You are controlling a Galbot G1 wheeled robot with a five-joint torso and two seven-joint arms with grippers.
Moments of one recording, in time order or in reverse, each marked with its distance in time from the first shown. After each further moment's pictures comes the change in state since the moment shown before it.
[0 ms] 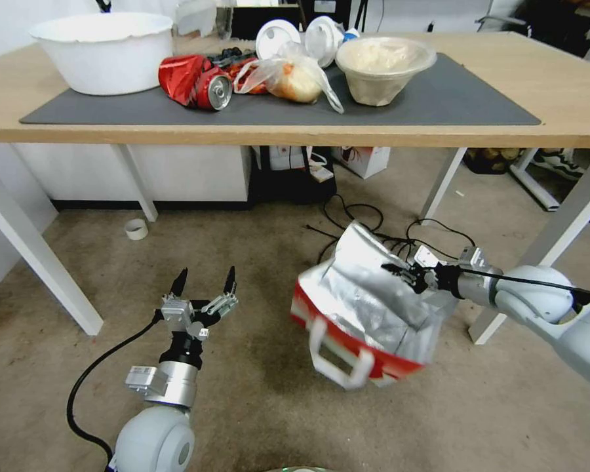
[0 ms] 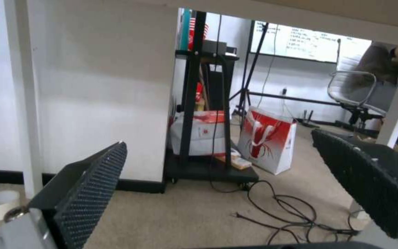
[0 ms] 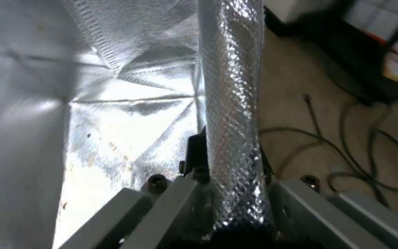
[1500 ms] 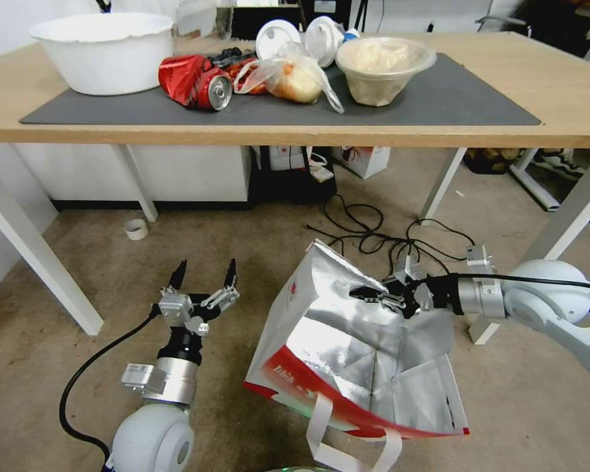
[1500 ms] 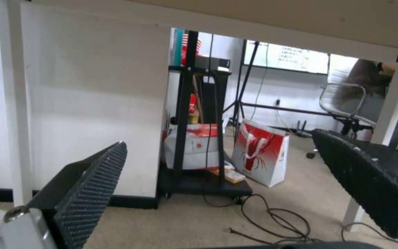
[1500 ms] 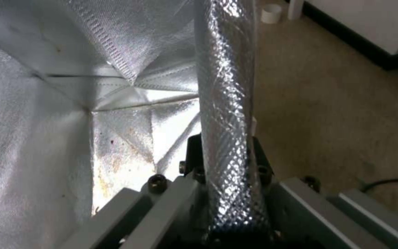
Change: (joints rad) left arm -0.004 -0.006 0.000 -0.045 0.011 0.007 0.010; right arm 0.009 -0.059 -0.017 0.187 0.258 -0.094 -0.098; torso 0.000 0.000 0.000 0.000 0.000
